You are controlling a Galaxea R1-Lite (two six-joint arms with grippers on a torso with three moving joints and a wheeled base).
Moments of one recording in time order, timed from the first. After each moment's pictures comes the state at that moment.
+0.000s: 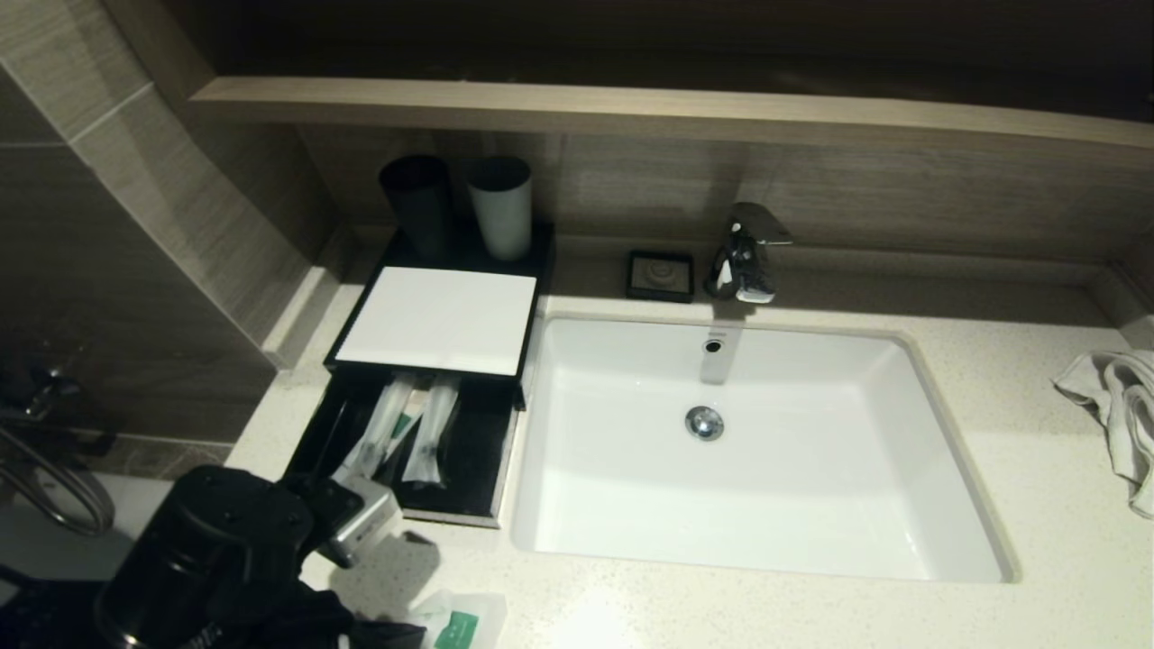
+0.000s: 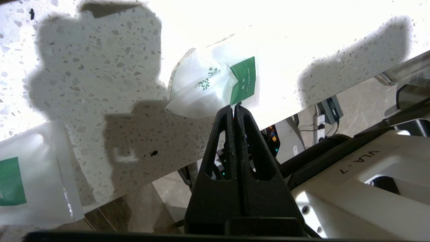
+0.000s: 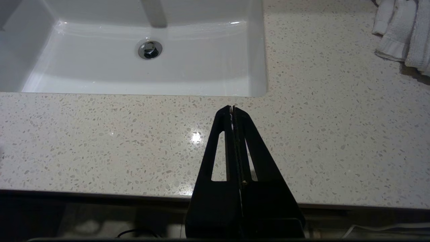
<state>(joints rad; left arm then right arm) -0.74 1.35 -0.49 -0.07 0.01 -0.23 0.00 0.00 0.00 0.00 -0.01 0.04</state>
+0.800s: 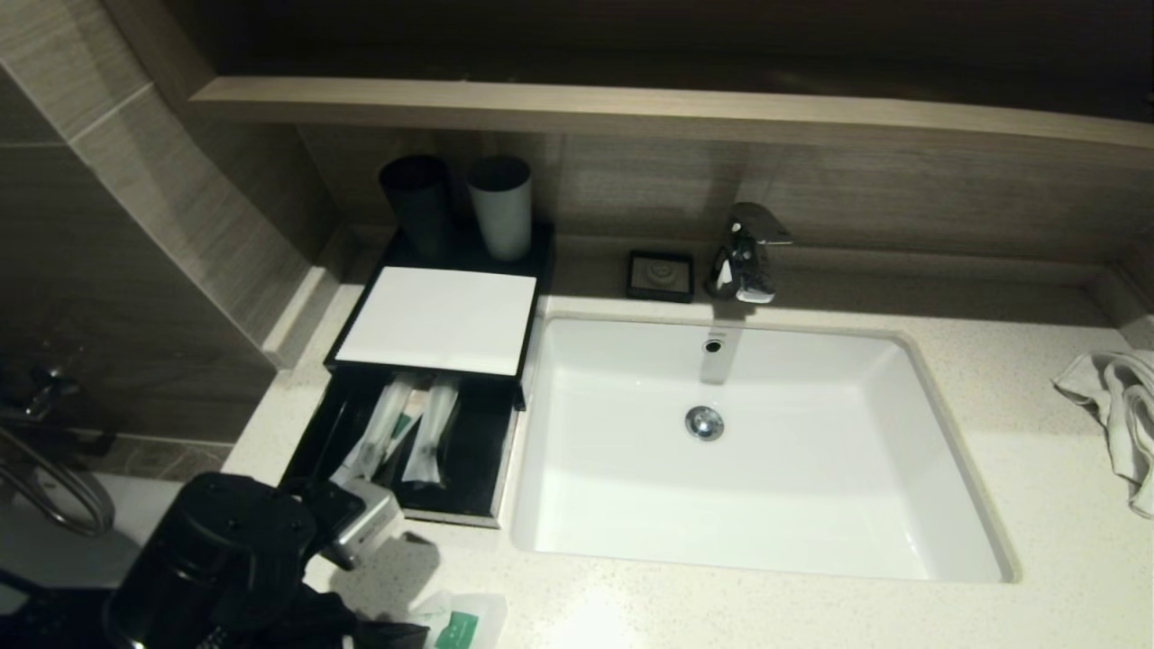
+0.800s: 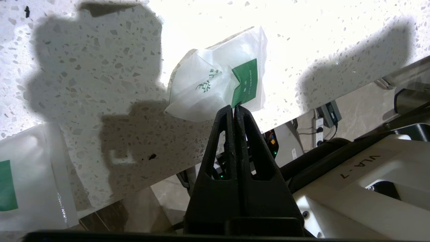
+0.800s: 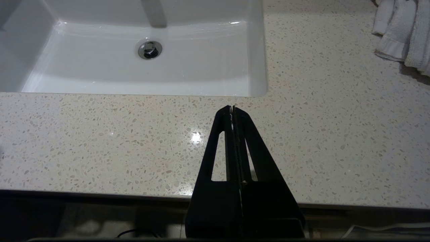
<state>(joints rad) -0.74 1.36 -0.46 -0.11 0.01 -0.24 0.00 0.00 0.00 0.00 -0.01 0.04</state>
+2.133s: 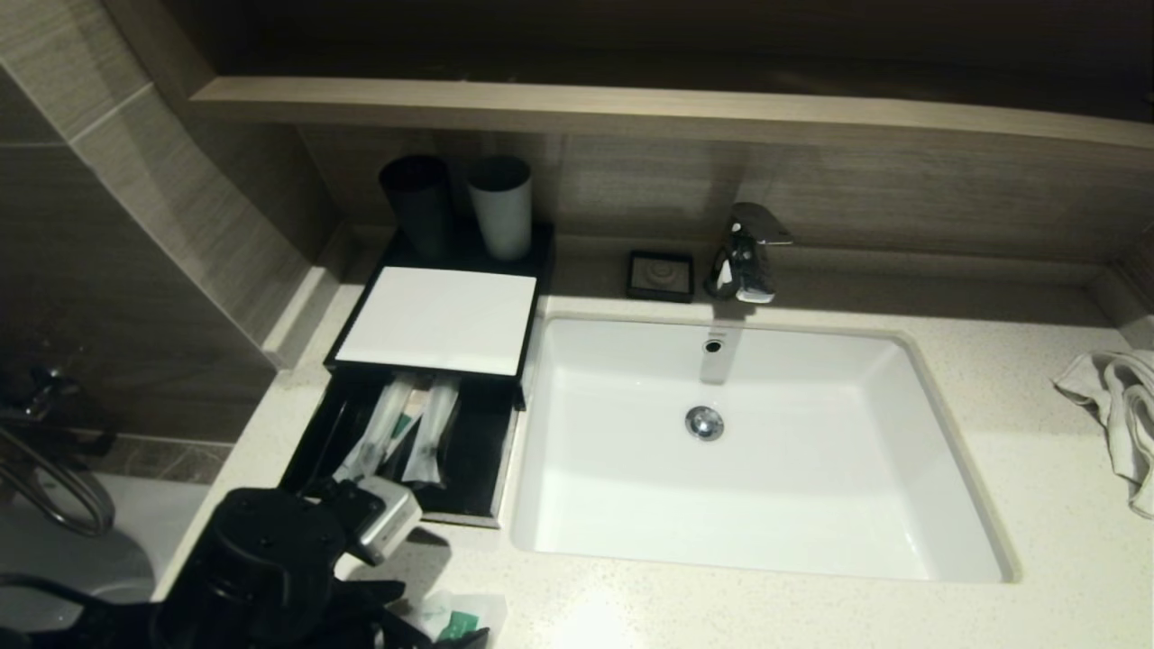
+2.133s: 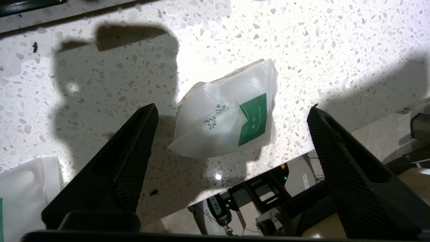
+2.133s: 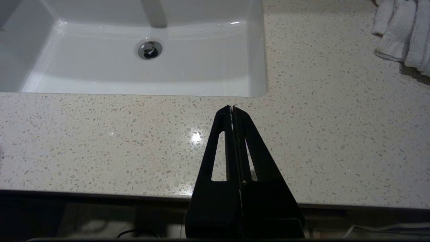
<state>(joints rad) -0.77 1.45 -0.39 -0.35 0.10 -0.24 0.00 0.00 0.00 0.00 -0.01 0.04</state>
